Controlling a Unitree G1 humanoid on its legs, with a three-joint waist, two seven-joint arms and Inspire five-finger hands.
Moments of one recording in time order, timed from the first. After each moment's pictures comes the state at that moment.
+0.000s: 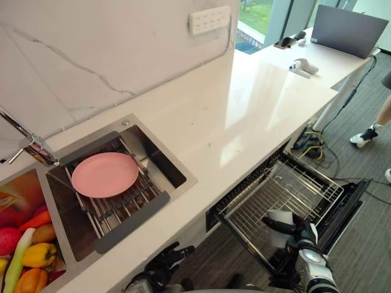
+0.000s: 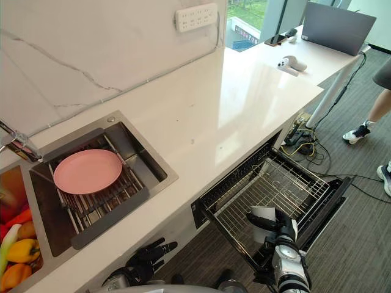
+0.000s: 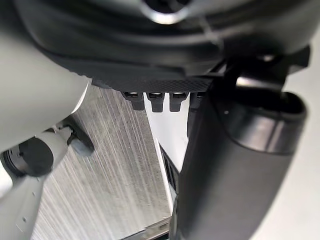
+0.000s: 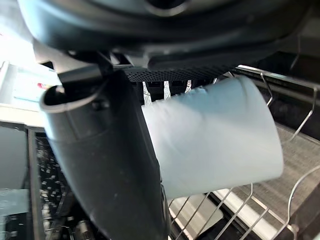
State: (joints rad) left arm 0.12 0.03 0.12 0.79 -0.44 0.25 -0.16; right arm -0.08 -0.23 -0.30 0.88 0.10 -0.02 -0.13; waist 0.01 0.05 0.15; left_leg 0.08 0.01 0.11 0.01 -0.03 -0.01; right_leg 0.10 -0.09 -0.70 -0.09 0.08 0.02
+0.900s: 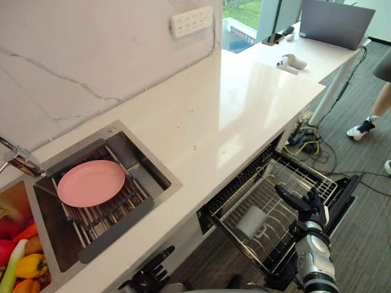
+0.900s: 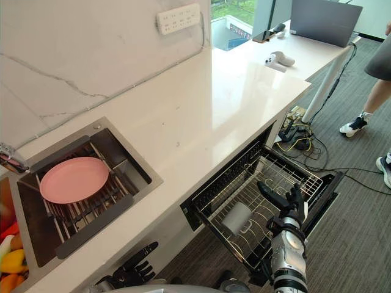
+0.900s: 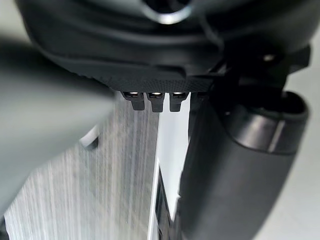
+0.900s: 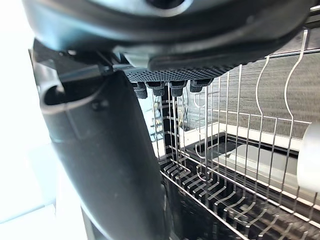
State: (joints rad) left arm 0.11 0.03 0.52 0.92 -0.40 0.42 -0.13; right arm 0.02 -0.07 -0.39 0.48 0.43 -0.12 -0.14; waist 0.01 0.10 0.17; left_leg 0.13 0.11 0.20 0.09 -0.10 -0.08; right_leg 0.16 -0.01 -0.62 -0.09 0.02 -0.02
